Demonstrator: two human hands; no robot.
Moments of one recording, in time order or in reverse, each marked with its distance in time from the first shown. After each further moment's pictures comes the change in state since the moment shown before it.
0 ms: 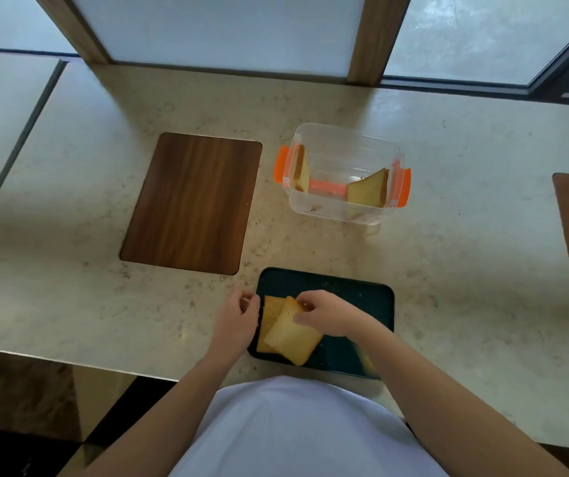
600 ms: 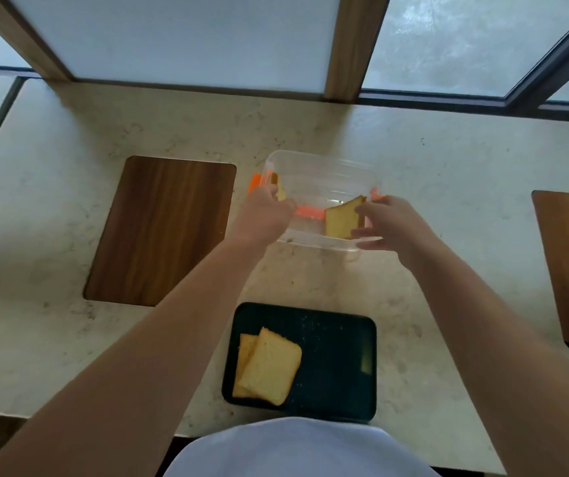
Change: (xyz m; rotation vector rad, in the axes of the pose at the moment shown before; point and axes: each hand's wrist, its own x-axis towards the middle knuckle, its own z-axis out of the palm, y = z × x) left_hand 0.097 0.243 0.009 -0.037 -0.151 0.127; right_hand -0.020 -0.025 -0.211 0.699 0.599 0.120
